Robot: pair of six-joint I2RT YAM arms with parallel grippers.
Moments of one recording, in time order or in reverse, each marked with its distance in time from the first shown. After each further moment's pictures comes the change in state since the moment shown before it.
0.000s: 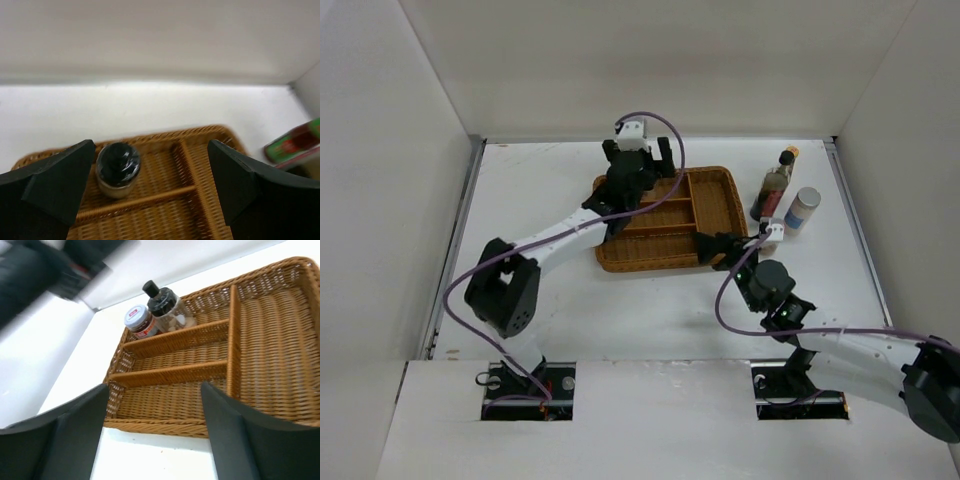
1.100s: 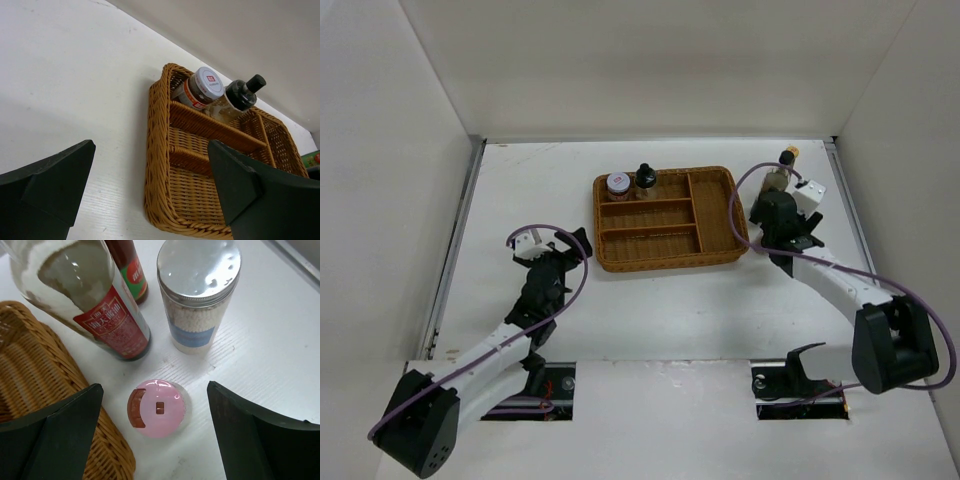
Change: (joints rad) left arm 0.146 -0.946 -1.108 0.229 -0.169 -0.294; right arm -0.525 0.329 0.407 -0.698 0.245 0.022
